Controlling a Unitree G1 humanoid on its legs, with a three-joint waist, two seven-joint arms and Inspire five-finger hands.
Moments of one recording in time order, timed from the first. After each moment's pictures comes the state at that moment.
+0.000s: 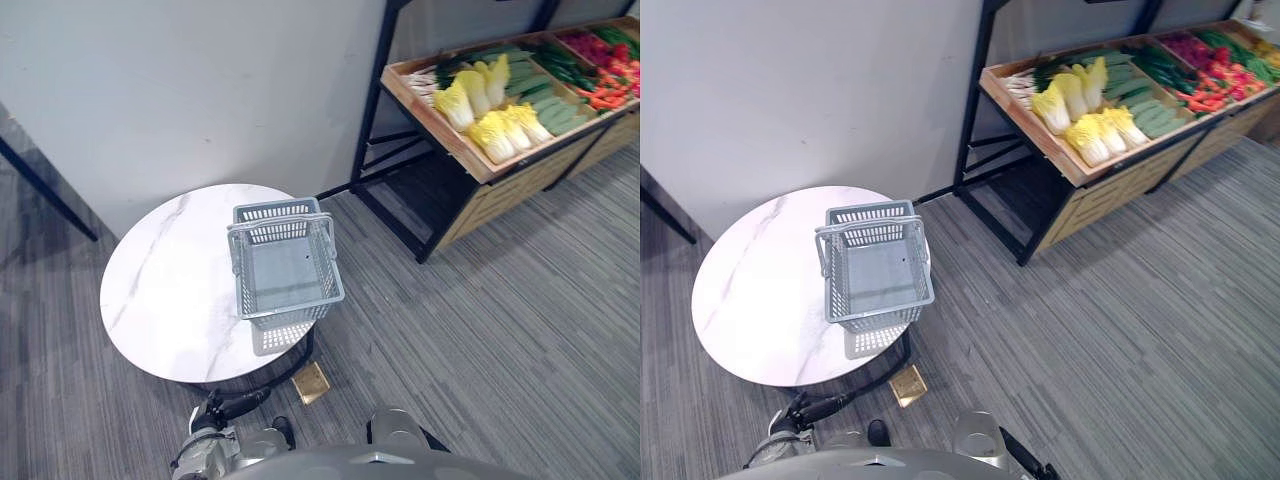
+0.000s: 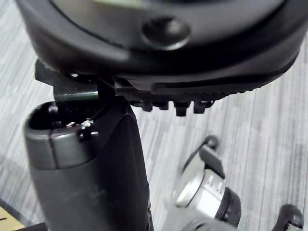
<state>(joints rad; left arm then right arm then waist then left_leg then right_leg) 0.04 0.04 0.34 1.12 -0.15 -0.10 0.07 0.17 0.04 -0.62 1.08 0.14 -0.01 -0.08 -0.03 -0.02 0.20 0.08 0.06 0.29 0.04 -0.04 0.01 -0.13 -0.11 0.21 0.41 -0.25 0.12</state>
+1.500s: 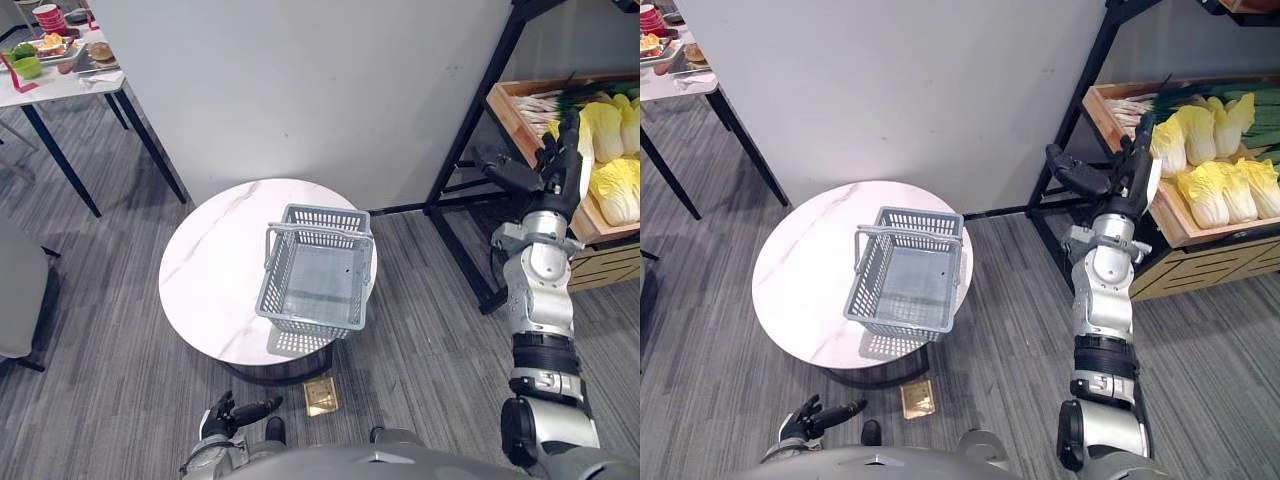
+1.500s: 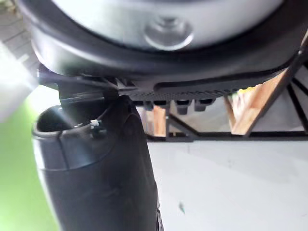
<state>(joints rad) 0.11 0.06 0.16 1.05 -0.17 -0.09 0.07 -0.43 -0.35 -0.27 0.22 0.15 -0.07 -0.21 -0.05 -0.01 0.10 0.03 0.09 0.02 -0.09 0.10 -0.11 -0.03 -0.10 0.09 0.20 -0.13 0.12</state>
